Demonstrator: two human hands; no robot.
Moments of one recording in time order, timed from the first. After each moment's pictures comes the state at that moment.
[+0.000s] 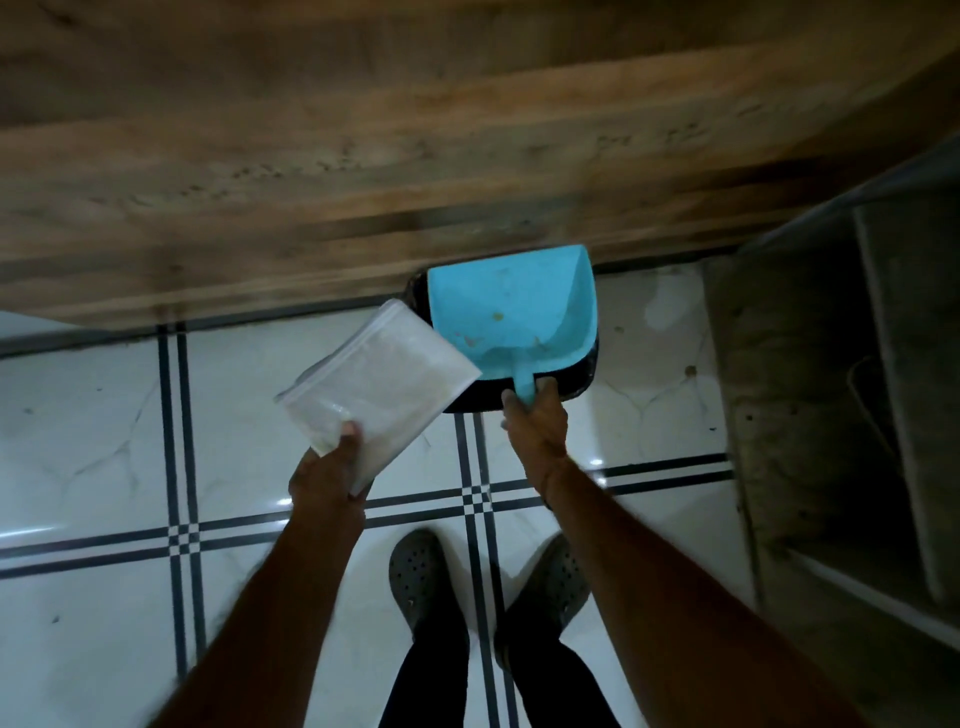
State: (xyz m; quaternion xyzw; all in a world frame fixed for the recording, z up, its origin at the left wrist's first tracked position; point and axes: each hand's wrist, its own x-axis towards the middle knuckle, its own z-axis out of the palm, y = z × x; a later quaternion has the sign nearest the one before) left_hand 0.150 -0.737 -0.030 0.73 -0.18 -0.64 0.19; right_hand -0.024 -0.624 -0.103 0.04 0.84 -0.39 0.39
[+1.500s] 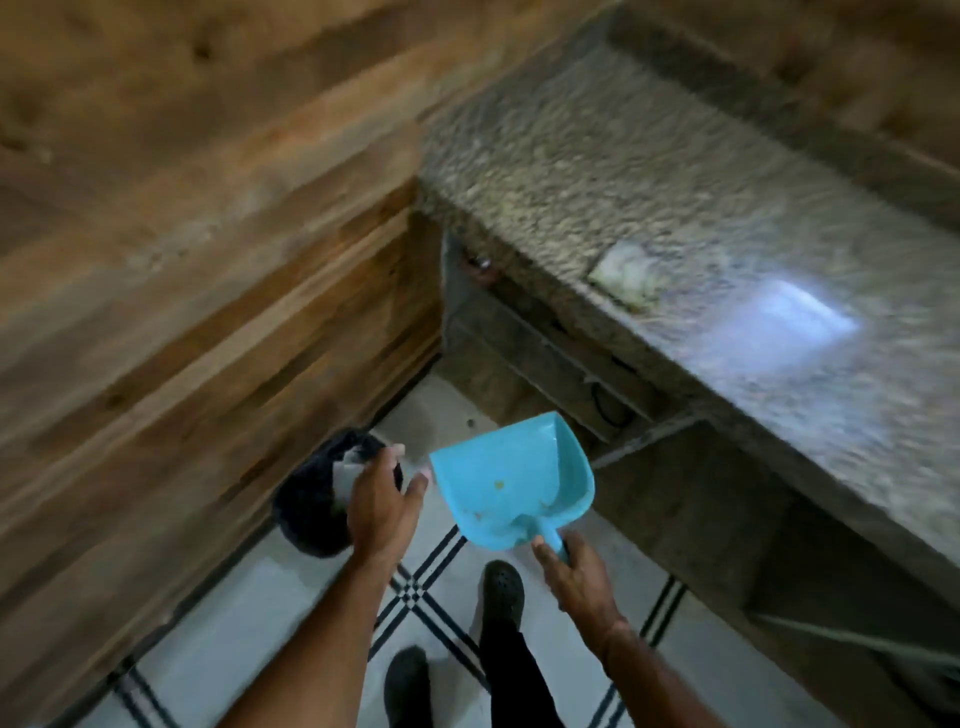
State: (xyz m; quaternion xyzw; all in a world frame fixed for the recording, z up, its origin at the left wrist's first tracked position) left_hand 0.007 -0.572 0.347 0.26 -0.87 -0.41 -0.10; right_hand 0.067 -0.317 0.321 0.23 0.80 -0.50 0.23
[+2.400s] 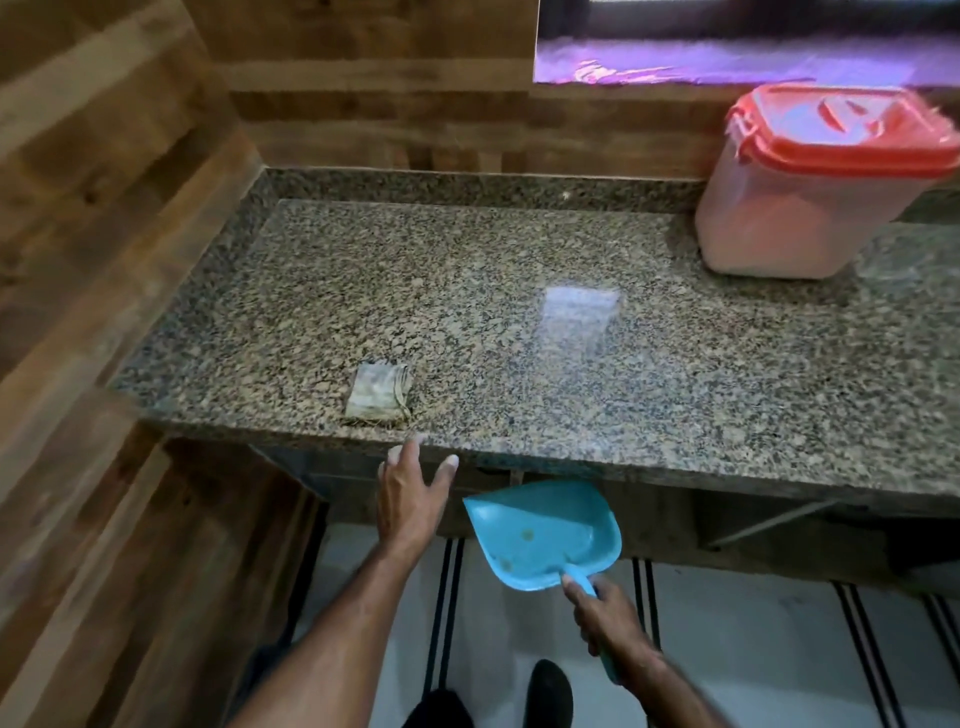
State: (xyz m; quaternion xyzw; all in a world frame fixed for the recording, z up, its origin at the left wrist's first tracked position) left_hand -0.156 -0.308 0.437 -0.07 -0.94 -0.32 -0.10; right_hand 0.069 -0.145 0.364 0.49 0.60 -0.62 0.12
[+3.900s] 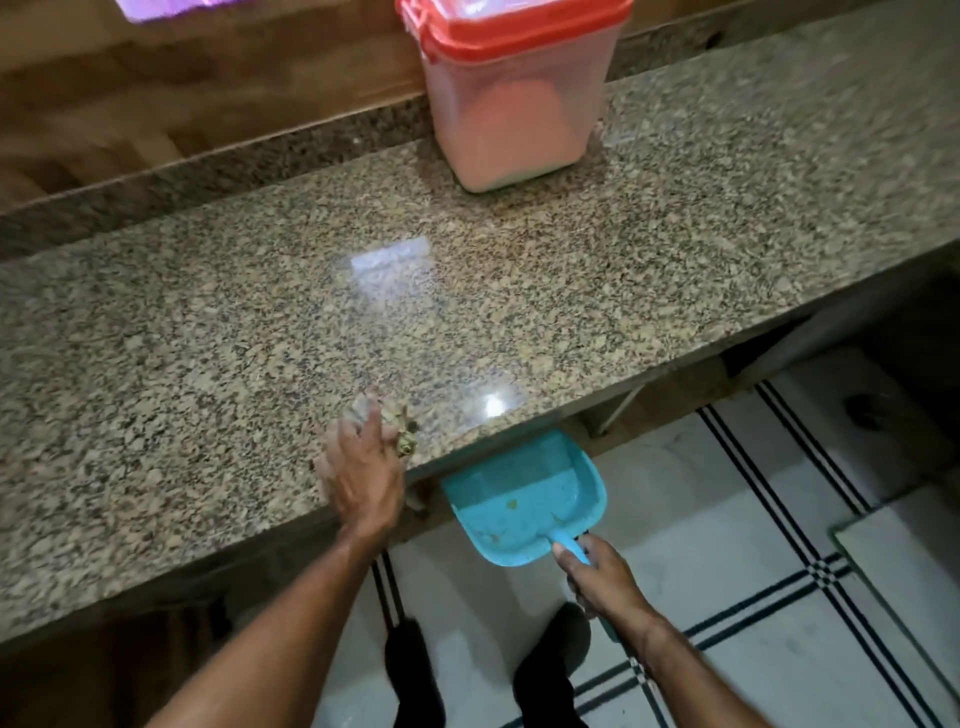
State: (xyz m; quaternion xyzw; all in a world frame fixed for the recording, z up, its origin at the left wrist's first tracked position) left_hand -0.144 -0.113 0.384 -0.30 -0.95 -0.11 -0.04; right_hand 0.161 -0.051 0.324 0.59 0.51 -0.62 -0.01
